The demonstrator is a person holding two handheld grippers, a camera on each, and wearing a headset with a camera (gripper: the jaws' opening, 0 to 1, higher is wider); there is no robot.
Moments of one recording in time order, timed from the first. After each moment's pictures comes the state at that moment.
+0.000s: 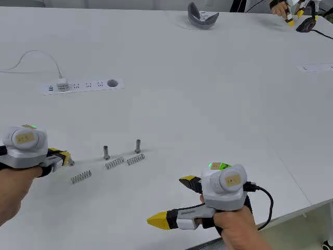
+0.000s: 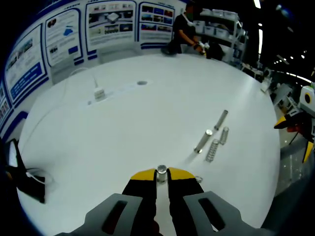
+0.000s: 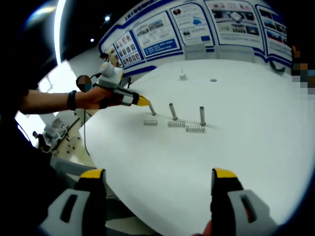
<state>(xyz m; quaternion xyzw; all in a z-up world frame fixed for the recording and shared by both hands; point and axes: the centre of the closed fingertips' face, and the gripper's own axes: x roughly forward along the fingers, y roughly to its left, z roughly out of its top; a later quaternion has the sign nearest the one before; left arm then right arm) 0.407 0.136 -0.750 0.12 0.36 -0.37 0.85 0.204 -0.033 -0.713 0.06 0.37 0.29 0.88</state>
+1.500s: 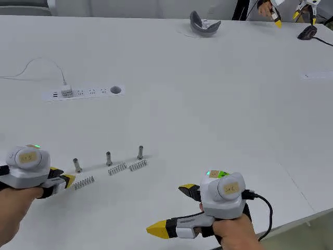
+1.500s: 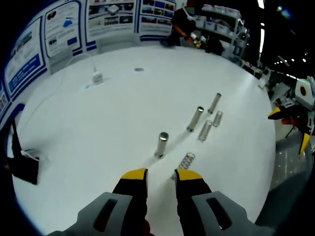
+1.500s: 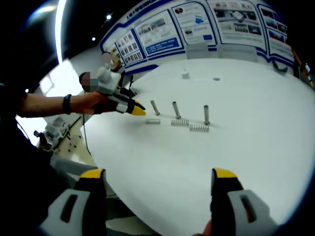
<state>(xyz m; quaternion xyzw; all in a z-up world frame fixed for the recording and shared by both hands) 0.372 0.157 -0.769 0.11 0.40 -0.37 0.83 0.205 -0.024 -0.716 0.06 0.37 0.30 0.88</state>
